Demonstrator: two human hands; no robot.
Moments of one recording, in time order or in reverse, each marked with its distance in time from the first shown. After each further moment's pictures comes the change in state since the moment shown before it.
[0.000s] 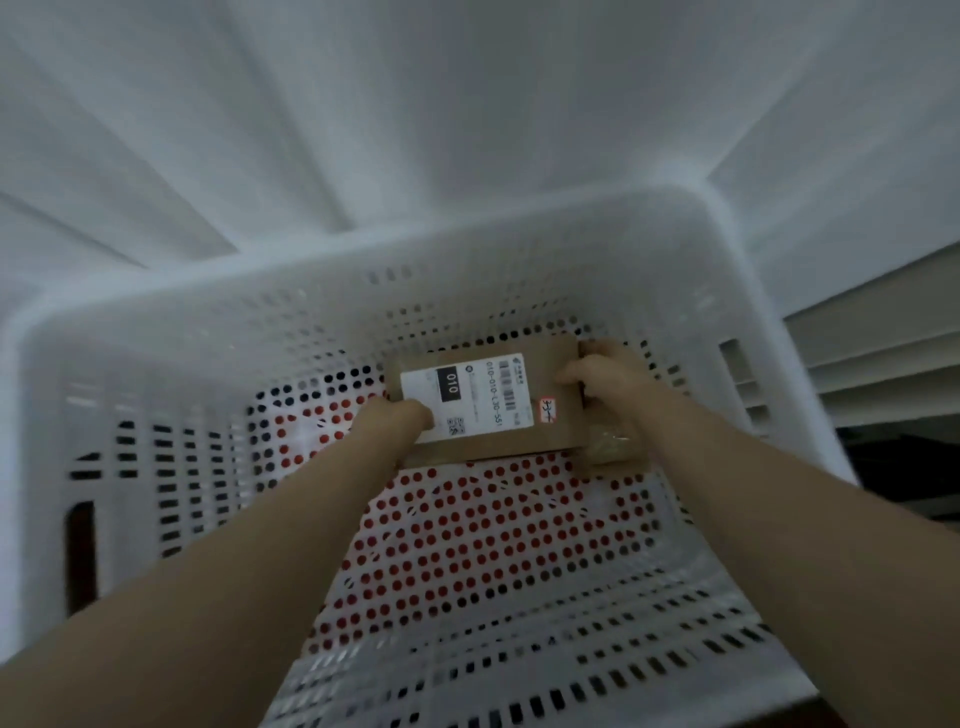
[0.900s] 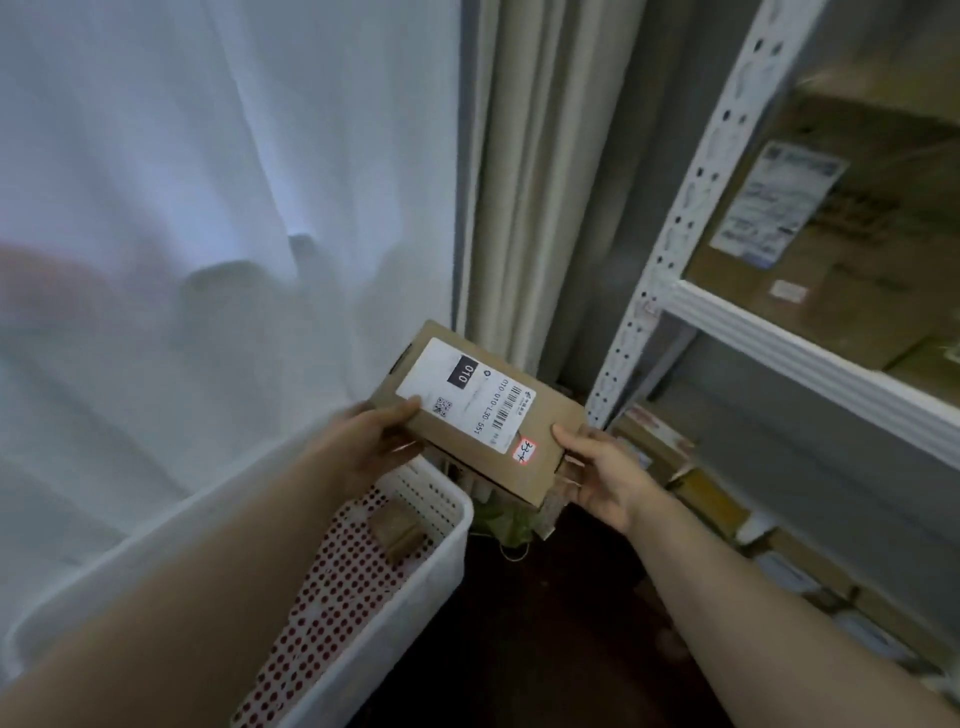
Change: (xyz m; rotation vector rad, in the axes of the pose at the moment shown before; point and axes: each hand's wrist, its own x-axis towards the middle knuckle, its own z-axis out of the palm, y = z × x) left_hand -0.471 0.056 0.067 -0.110 -0.646 0.492; right_hand -0.509 0.113 -0.223 1.119 0.271 -0.273
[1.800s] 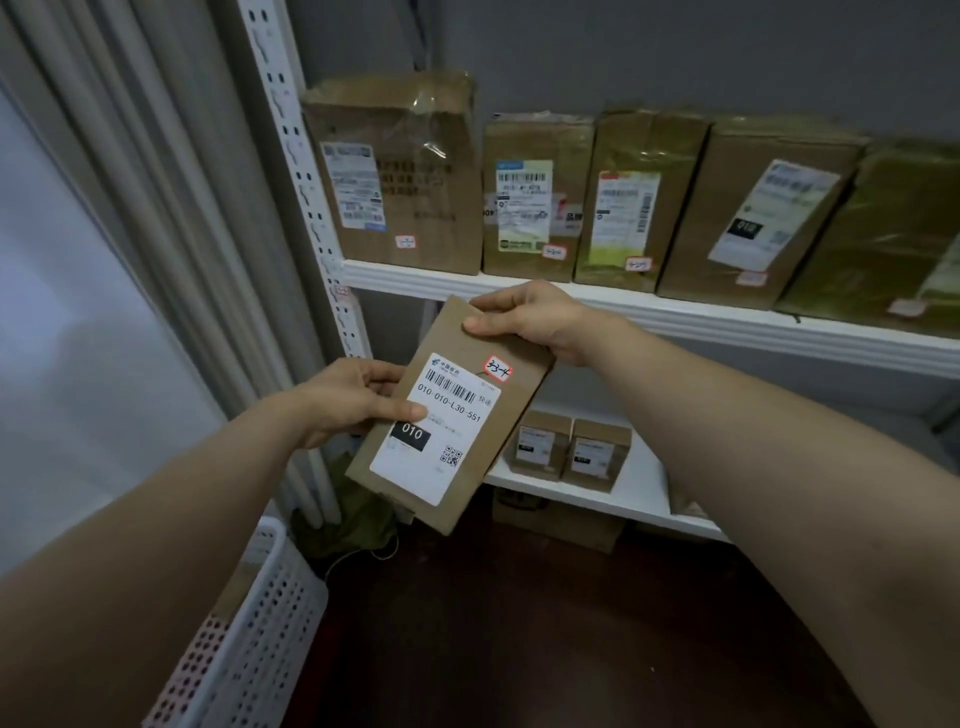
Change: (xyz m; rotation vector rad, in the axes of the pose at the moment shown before) left_hand -0.141 -0.069 0.246 0.954 -0.783 0.143; right_hand -0.218 -0.103 -0.195 -0.563 0.265 -0.411
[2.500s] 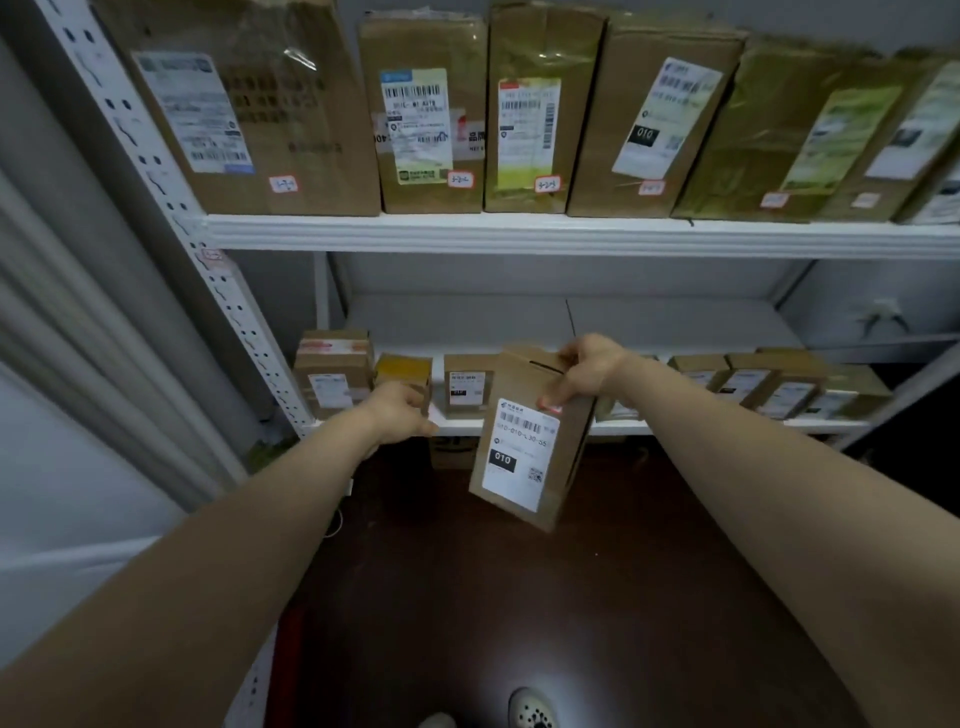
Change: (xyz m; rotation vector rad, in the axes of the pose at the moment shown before) left_hand 0.085 -0.057 0.080 0.463 -0.071 -0.088; right_hand -0.074 0.113 -0.024 -0.401 0.269 0.530
